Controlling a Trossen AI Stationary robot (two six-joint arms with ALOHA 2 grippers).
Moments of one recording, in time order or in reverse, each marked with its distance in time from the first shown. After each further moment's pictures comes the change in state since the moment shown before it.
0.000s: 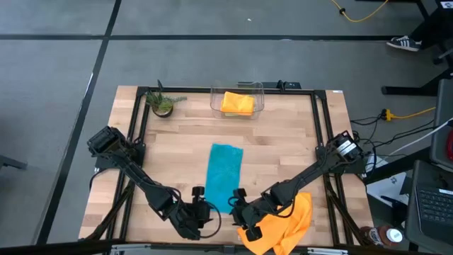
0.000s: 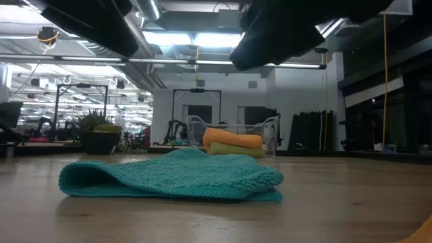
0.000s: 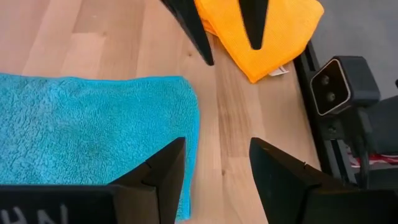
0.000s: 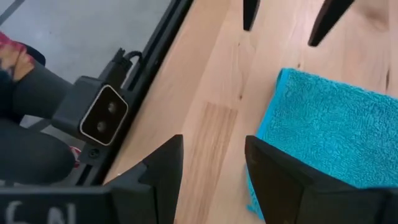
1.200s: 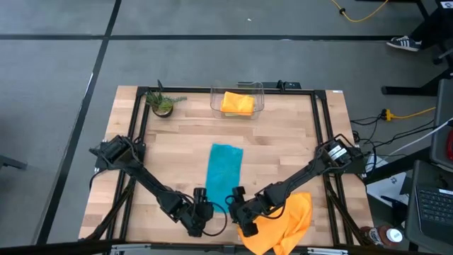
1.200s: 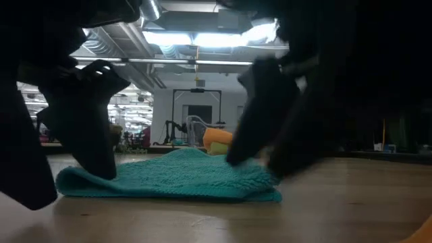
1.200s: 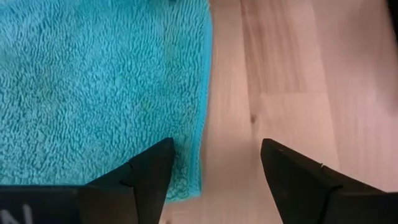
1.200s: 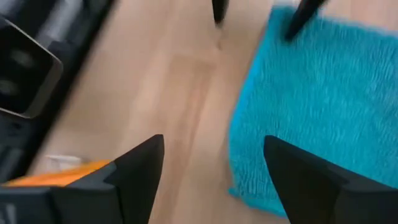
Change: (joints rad) left arm 0.034 0.162 -0.002 -0.047 0.127 -0.026; right arm -0.019 0.114 0.001 -0.015 0.026 0.022
